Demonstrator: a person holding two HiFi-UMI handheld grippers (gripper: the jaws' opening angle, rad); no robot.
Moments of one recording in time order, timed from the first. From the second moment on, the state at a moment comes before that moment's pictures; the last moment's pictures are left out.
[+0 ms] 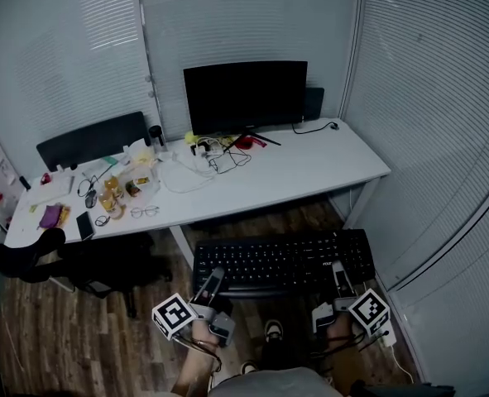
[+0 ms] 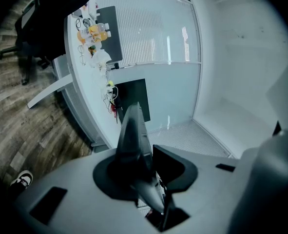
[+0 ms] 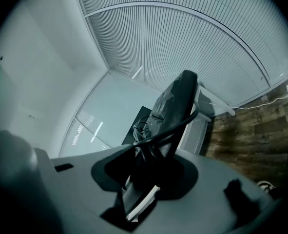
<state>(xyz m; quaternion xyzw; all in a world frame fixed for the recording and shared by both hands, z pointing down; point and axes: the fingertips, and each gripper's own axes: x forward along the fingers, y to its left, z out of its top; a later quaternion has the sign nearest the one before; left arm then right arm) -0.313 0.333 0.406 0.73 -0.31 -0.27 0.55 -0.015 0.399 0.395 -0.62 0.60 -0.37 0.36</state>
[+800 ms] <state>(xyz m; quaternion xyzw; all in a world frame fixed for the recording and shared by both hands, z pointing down) -0.260 0.241 0.412 0.73 -0.31 -0.26 0.56 0.037 0.306 0.407 -0.62 0.59 -0.38 0.36</state>
